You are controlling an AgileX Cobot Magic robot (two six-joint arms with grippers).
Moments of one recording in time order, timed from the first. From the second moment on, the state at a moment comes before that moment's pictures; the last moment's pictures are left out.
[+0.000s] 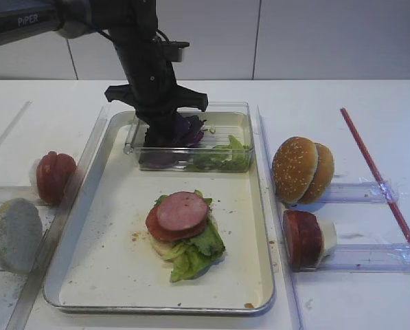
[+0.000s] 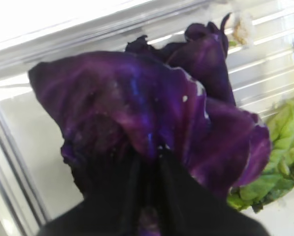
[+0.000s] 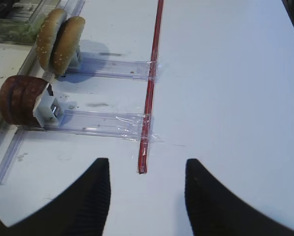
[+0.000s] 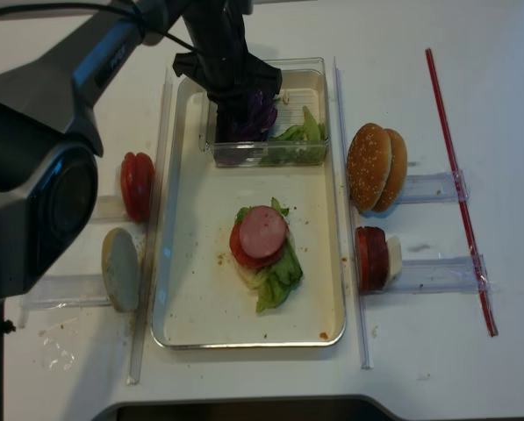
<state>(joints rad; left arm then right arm) -0.43 2.26 -2.07 -0.07 1.23 -0.12 0.06 -0.02 -0.47 0.03 1.14 -0.05</state>
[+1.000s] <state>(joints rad) -0.43 2.18 -2.14 -0.11 1.24 -0.14 0.06 -0.02 -0.47 0.03 1.14 -0.05</state>
